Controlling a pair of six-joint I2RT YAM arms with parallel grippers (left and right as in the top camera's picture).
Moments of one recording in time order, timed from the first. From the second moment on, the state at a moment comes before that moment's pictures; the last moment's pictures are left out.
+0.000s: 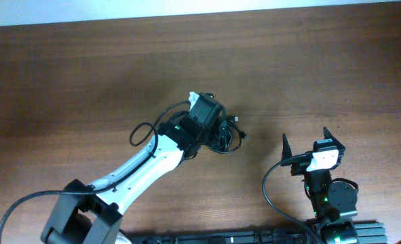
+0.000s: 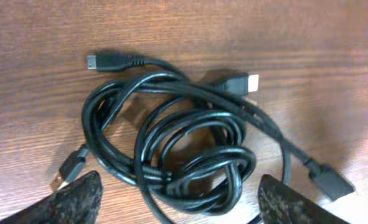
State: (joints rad) left arm -0.70 1.62 1.04 -0.46 -0.06 -0.56; right arm 0.09 0.01 0.01 -0.07 0.03 -0.08
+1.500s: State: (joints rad) left arm -0.68 1.86 1.04 -0.46 -0.43 -1.20; right arm 0.09 0.01 0.01 -0.07 0.03 -0.08
